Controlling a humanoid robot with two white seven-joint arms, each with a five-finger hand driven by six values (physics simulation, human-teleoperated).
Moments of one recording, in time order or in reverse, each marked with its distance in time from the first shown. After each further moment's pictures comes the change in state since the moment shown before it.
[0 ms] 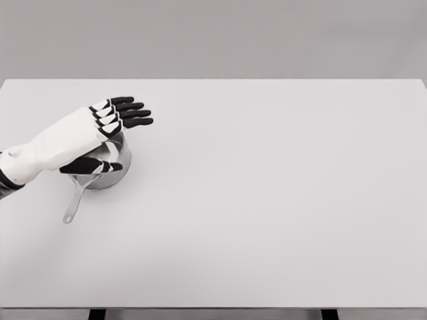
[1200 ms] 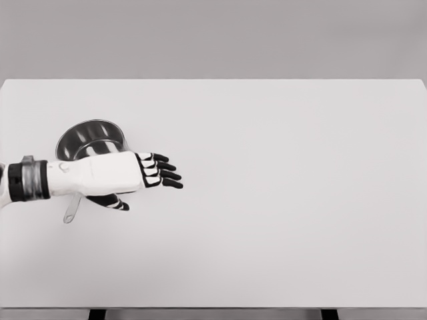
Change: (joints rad) left arm -0.241 -0.036 -0.250 0.010 0.006 -0.004 -0.454; right arm 0.005 0.000 -0.003 0.003 0.000 0.000 -0.002
